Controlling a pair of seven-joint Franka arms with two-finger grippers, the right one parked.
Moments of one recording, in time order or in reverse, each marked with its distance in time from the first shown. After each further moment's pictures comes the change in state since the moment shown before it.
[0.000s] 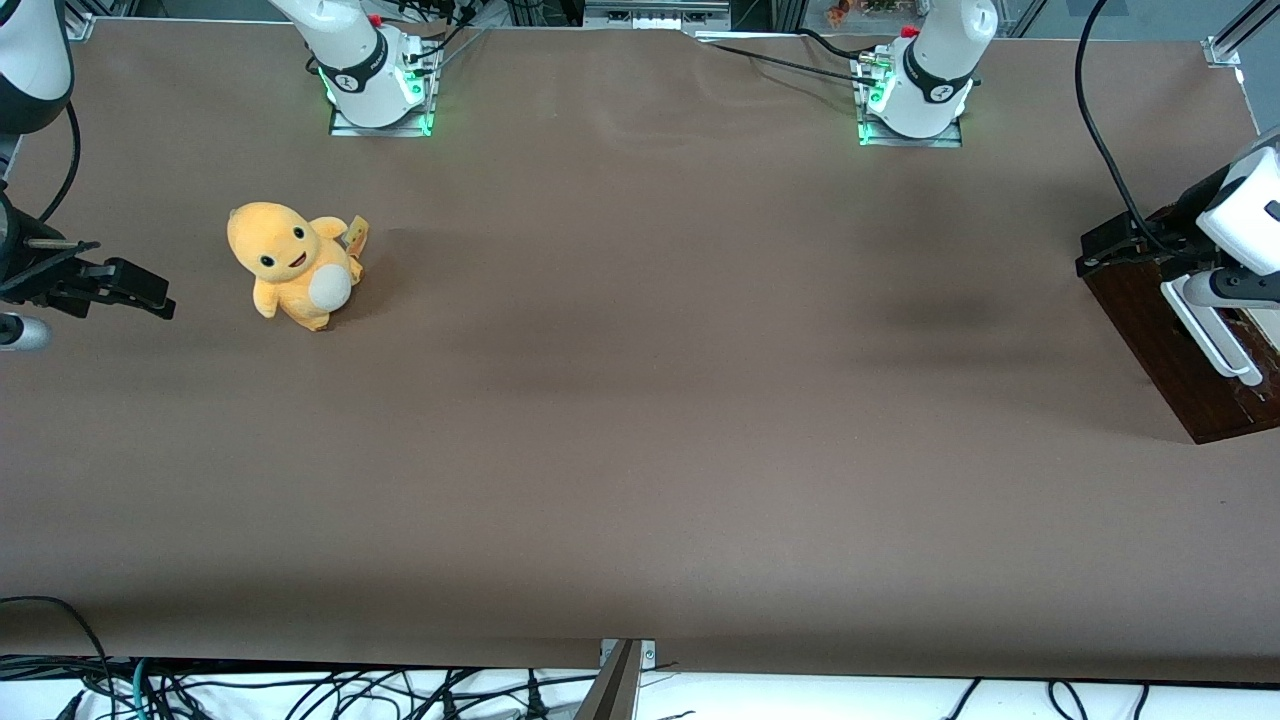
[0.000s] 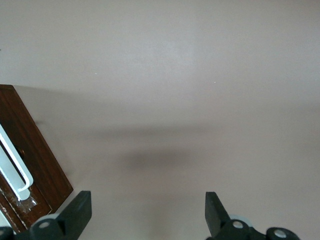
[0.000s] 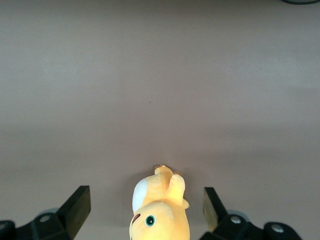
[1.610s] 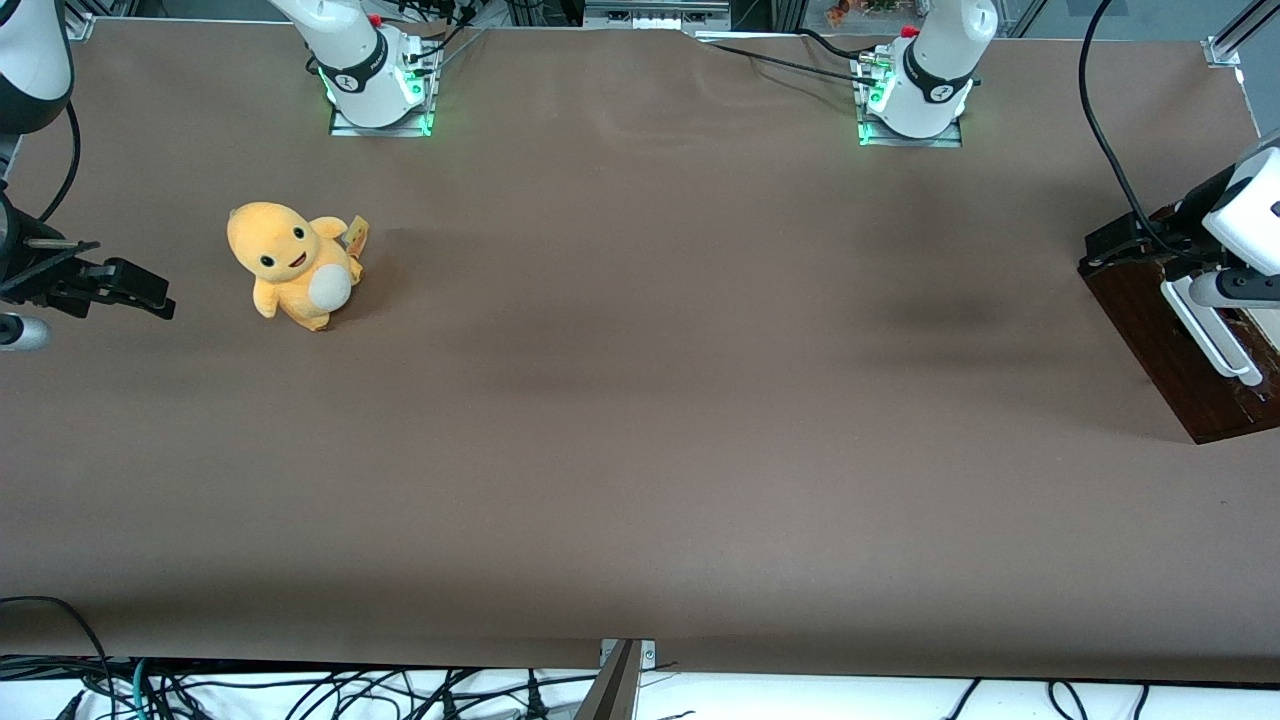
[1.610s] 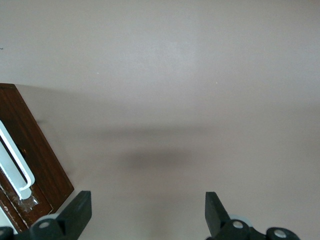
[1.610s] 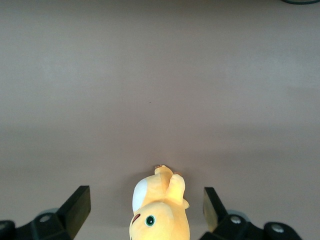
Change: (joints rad) arm 0.000 0.000 0.008 0.000 0.000 0.000 0.000
